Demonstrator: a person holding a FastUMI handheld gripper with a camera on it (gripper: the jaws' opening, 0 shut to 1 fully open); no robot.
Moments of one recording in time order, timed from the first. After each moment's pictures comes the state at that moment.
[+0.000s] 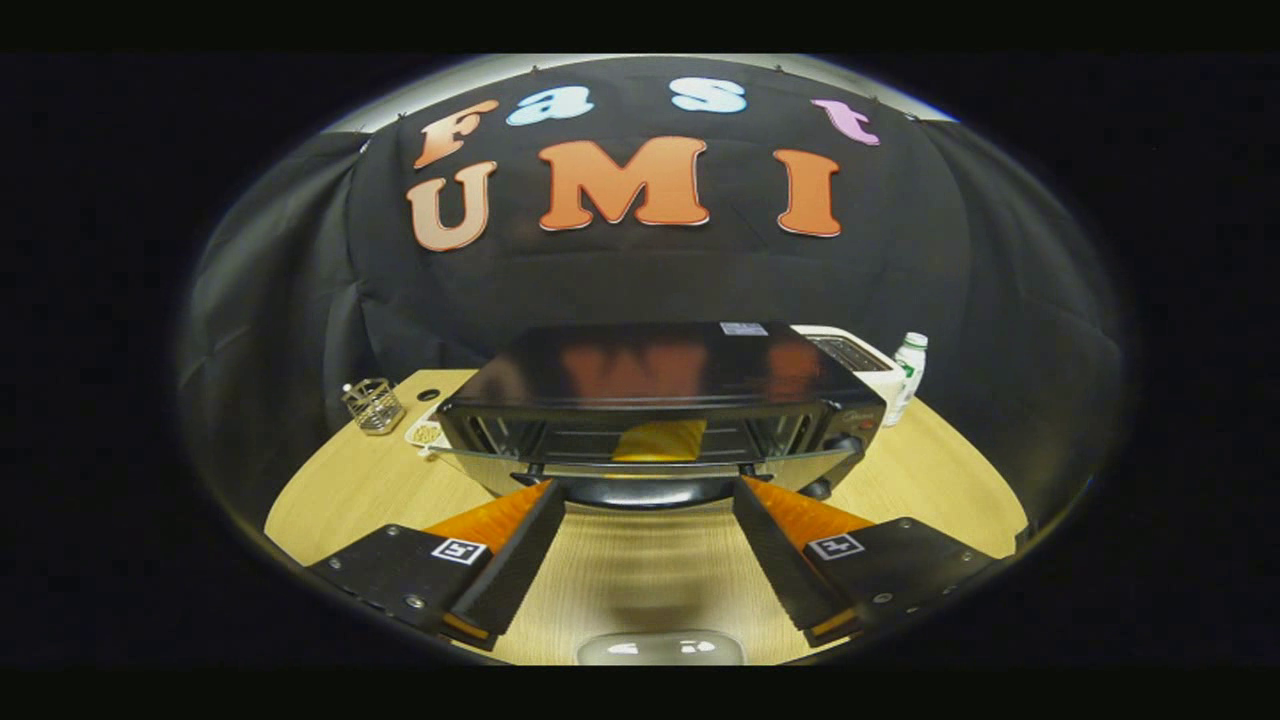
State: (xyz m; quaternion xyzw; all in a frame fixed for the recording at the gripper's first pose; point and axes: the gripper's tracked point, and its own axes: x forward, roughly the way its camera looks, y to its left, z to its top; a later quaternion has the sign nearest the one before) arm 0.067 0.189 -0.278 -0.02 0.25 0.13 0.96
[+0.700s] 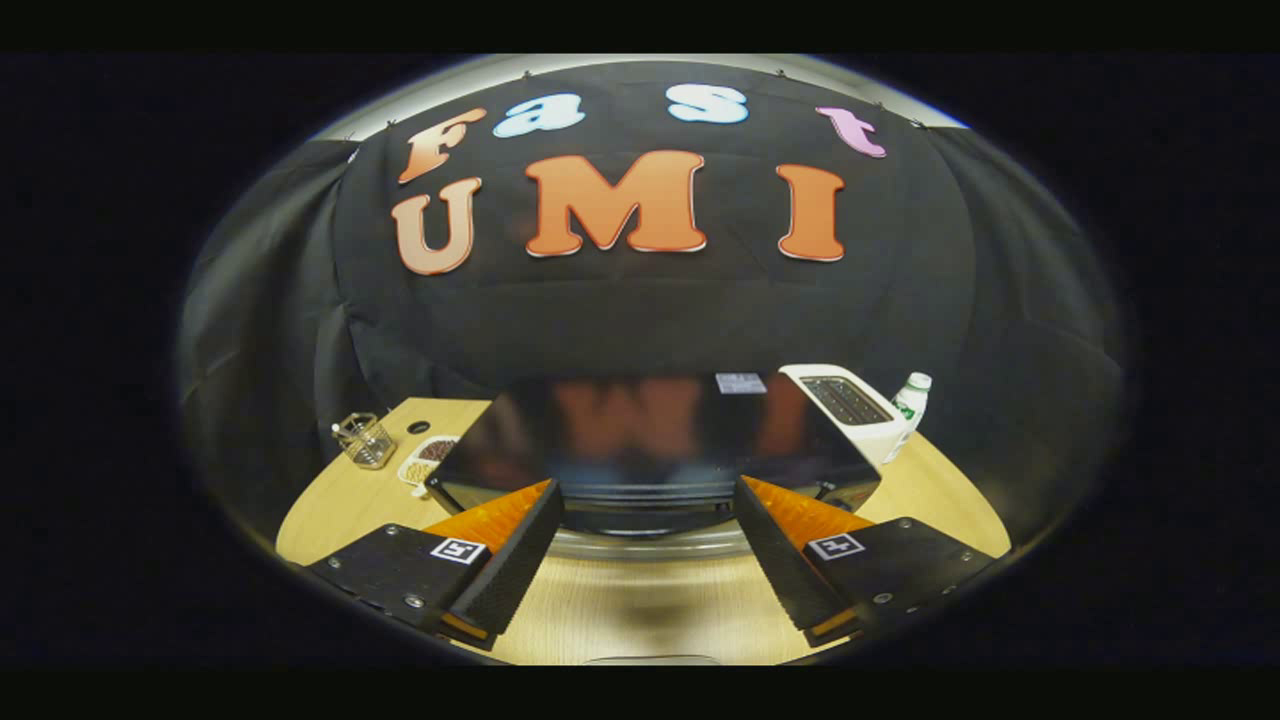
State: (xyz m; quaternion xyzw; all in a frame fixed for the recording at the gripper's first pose) arm 0.113 0.188 -0.210 -0.01 0.21 0.13 0.97
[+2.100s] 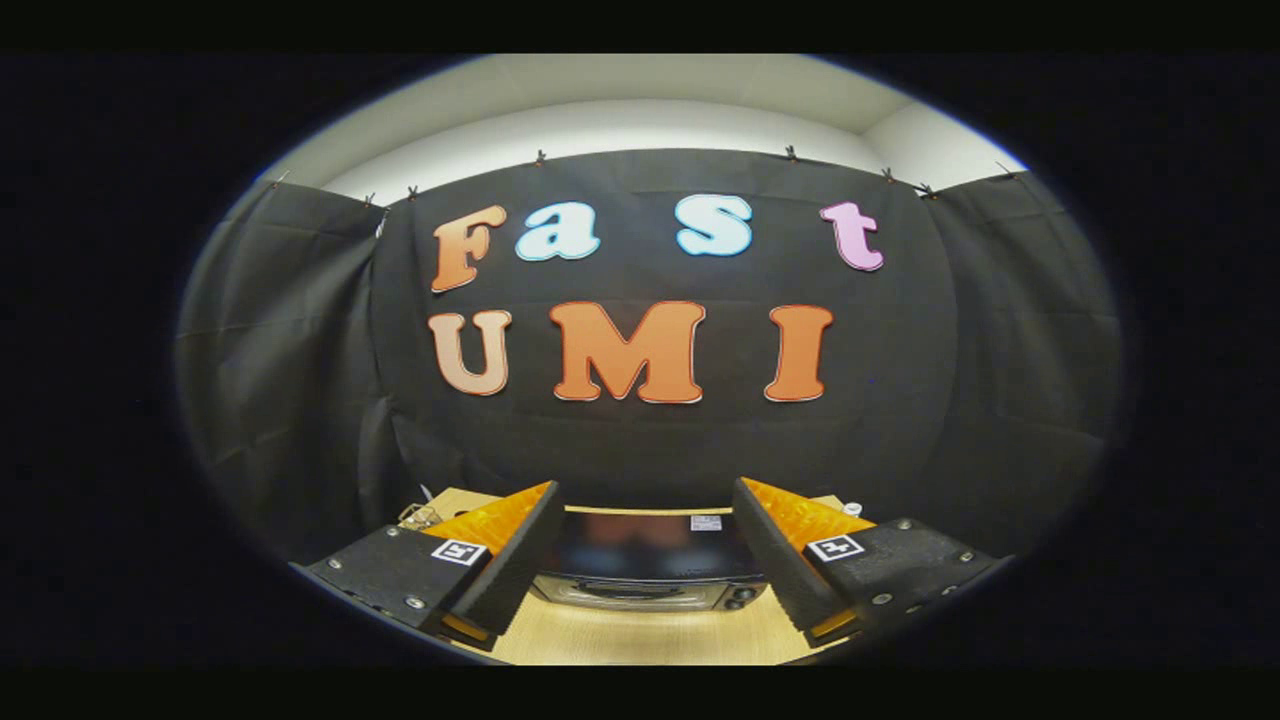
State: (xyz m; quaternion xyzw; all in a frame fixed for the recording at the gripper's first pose) arm 0.067 0.153 0.025 0.00 0.08 0.15 0.99
